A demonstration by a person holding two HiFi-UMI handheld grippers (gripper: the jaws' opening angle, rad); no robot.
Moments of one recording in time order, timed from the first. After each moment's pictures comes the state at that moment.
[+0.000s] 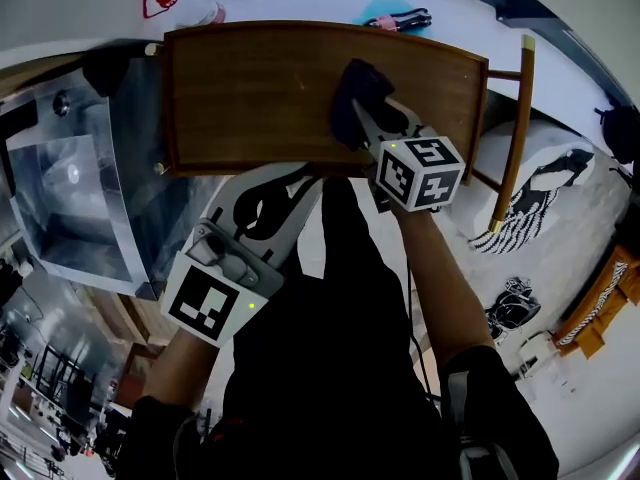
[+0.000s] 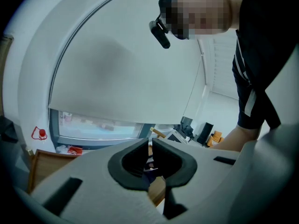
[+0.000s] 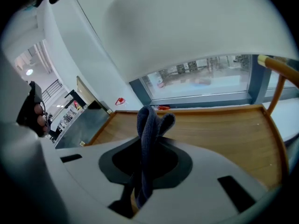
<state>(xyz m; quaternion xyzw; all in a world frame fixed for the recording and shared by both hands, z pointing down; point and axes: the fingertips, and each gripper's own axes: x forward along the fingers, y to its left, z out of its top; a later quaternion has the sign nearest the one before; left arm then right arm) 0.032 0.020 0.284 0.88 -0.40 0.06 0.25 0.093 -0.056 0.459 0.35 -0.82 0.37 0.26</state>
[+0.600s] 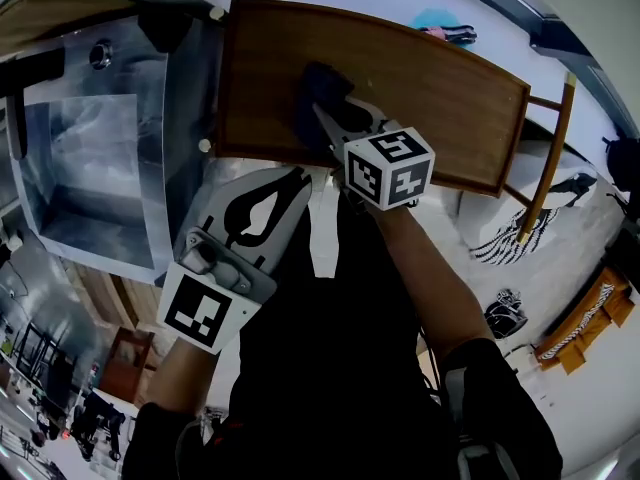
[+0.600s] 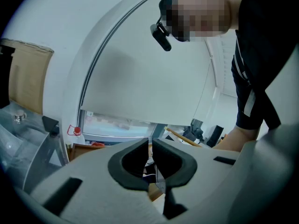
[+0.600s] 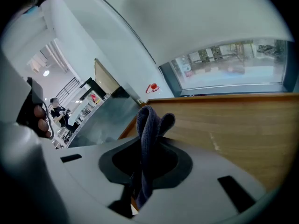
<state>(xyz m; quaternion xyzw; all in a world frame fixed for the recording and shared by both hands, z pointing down) -0.084 0.065 0.296 0.85 -0.46 0.05 0.26 -0.078 0.006 0.472 0.23 -0.85 0.39 0.27</state>
